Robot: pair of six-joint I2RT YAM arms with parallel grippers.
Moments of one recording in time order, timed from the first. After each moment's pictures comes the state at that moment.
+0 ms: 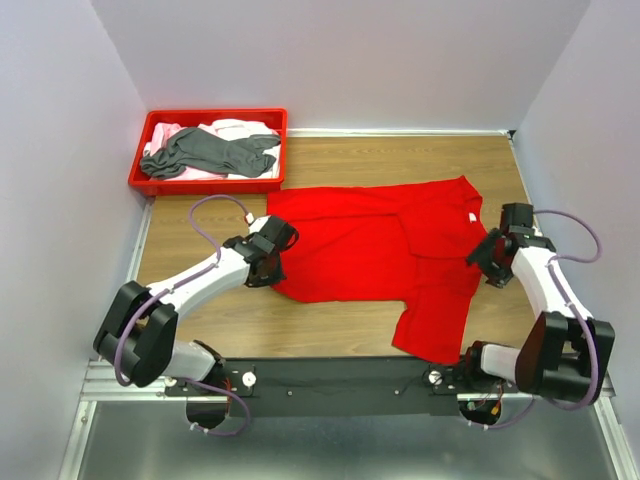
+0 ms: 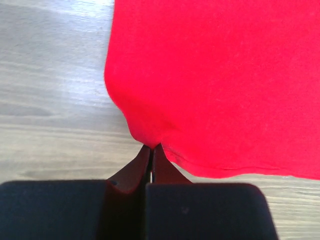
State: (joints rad) left arm -0.60 1.37 0.83 -0.65 -0.25 -0.75; right arm -0.13 1.21 0.77 -0.67 0.10 0.56
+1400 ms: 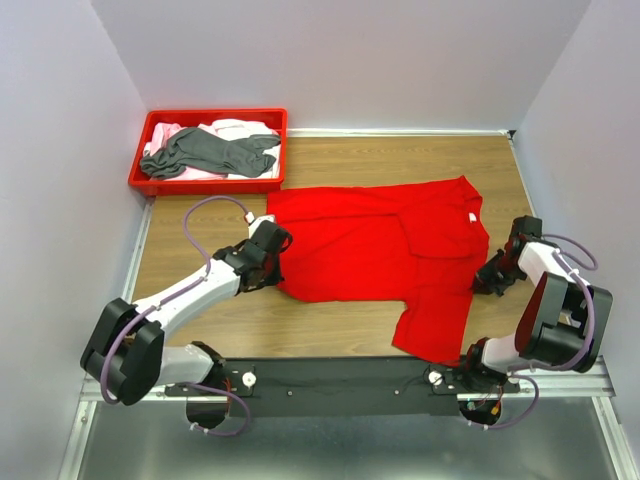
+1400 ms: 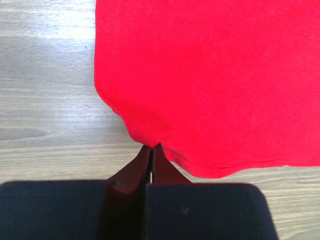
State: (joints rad) left arm -0.60 1.26 0.72 -0.50 -0.22 -0.64; right arm -0.36 1.42 0.72 -0.68 -0.10 0.56
